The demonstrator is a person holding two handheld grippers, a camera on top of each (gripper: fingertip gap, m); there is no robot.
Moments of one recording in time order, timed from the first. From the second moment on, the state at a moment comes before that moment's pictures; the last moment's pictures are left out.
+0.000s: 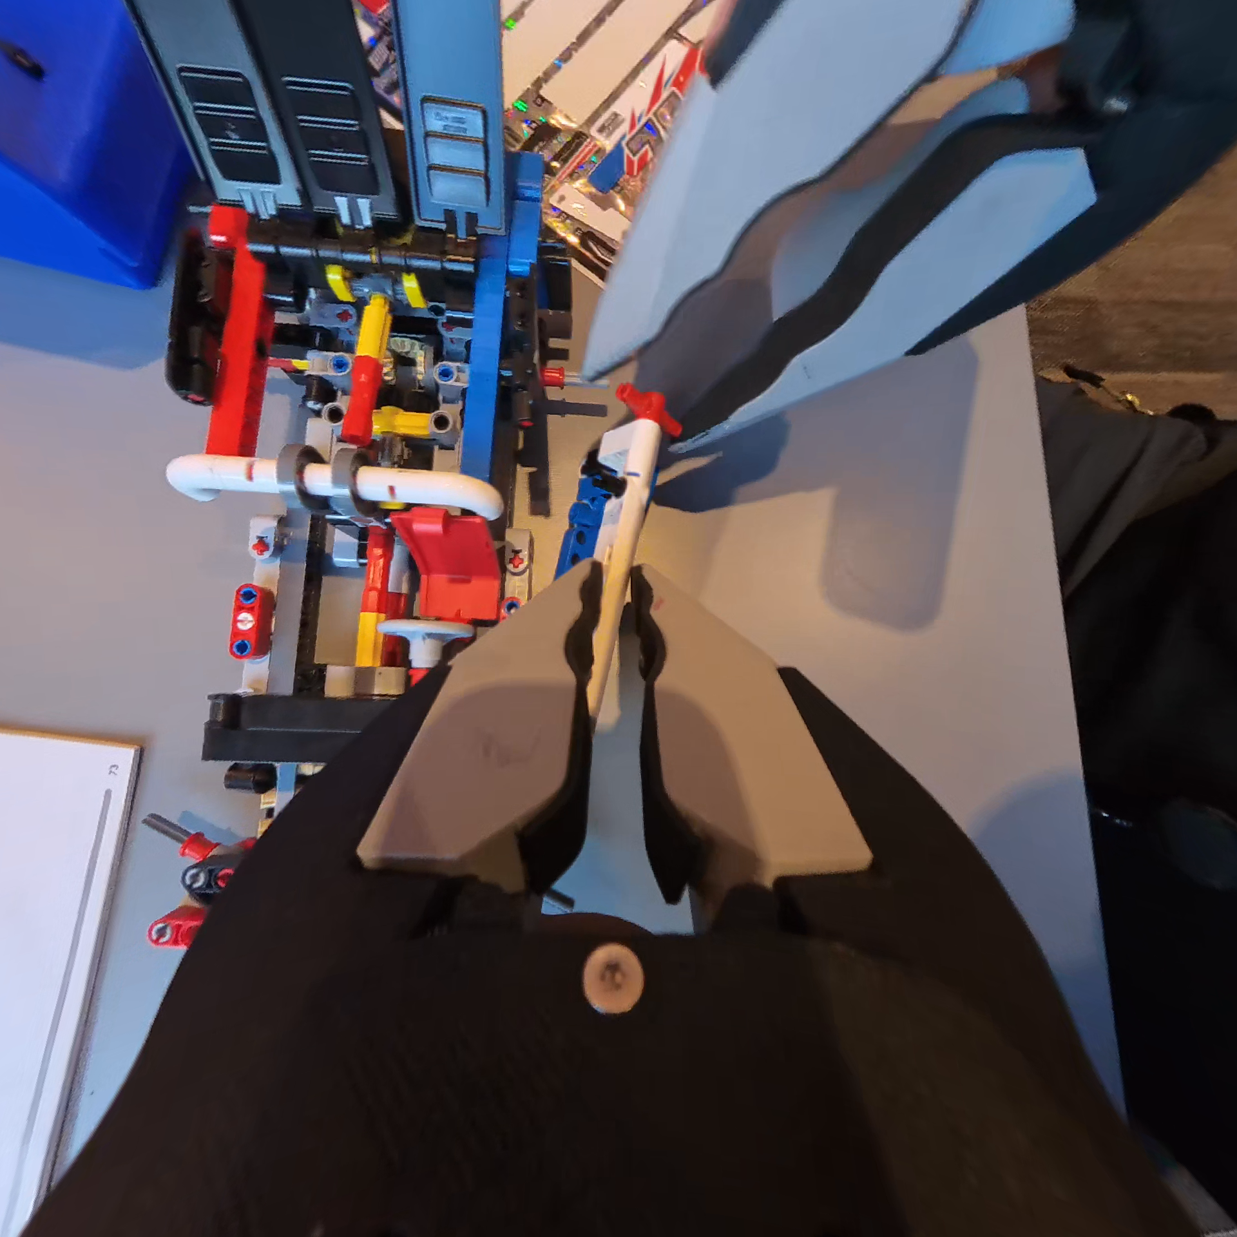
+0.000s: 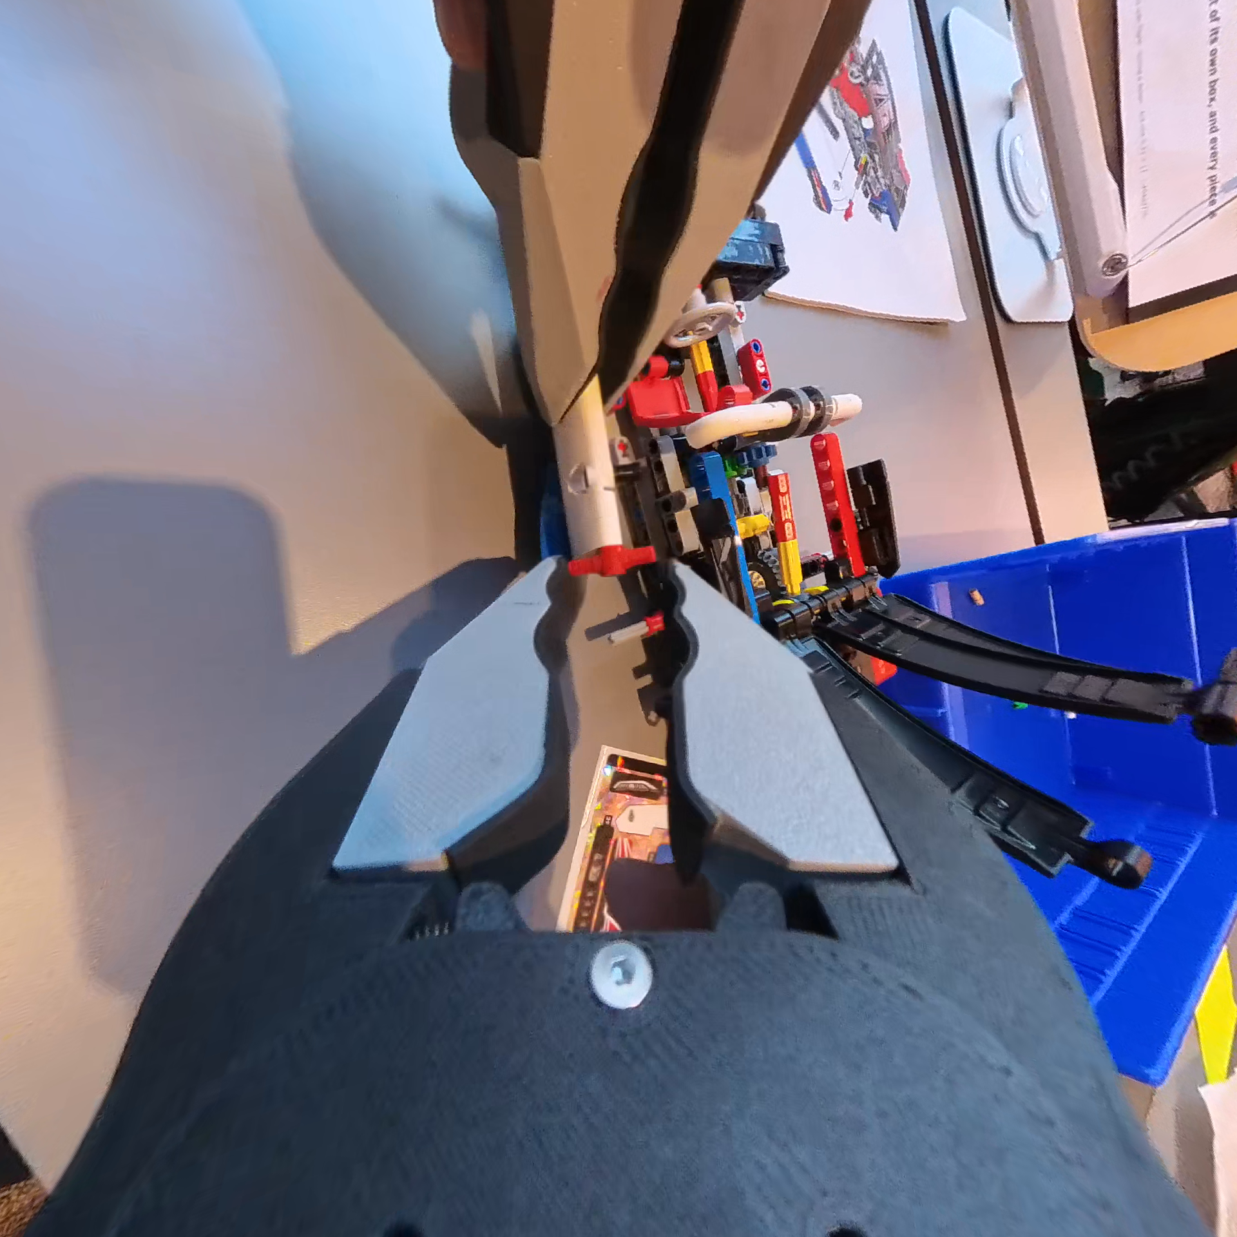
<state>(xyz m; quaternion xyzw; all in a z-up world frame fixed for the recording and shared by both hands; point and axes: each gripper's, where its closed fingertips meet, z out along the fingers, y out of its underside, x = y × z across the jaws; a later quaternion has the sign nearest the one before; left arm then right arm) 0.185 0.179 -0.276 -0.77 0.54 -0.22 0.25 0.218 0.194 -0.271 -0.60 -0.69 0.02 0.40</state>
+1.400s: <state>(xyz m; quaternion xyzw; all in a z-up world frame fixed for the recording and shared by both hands) 0.187 0.162 -0.265 -0.77 0.49 -0.37 0.18 0.208 0.174 -0.251 -0.60 -0.69 0.10 0.39</state>
